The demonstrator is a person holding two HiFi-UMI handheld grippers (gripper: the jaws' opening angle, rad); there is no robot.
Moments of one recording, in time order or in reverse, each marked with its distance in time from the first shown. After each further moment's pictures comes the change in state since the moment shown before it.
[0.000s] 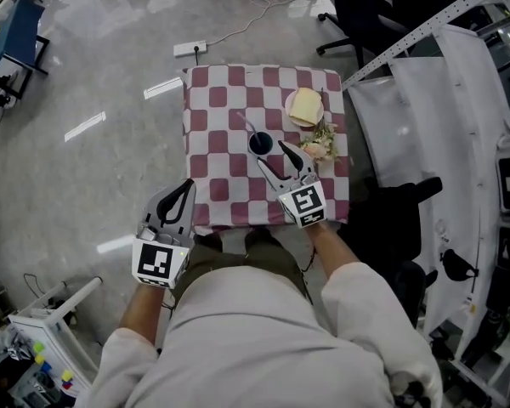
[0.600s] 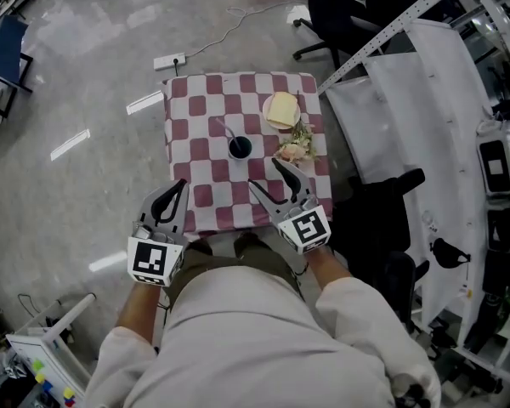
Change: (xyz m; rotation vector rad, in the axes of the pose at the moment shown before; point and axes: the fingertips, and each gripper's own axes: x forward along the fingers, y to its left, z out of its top) left arm 0.011 -0.019 0.012 -0.001 -0.048 -0.045; right arm -0.078 0.021 0.056 0.038 -0.116 -0.015
